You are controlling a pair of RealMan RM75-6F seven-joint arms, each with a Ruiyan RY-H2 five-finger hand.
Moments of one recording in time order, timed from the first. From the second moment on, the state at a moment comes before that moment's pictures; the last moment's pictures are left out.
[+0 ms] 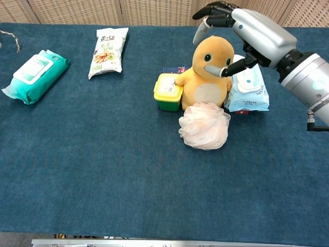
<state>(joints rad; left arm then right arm) -0.07 -1.05 -0.05 -1.70 1.43 1.49 0.18 0.60 -1.39 0.15 -1.72 -1.49 1.18 -0.02</state>
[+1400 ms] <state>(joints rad) -0.05 -1.04 -0.06 -1.71 1.42 1.51 0.22 0.15 -1.11 0.04 -1.88 -1.32 1.52 -0.29</state>
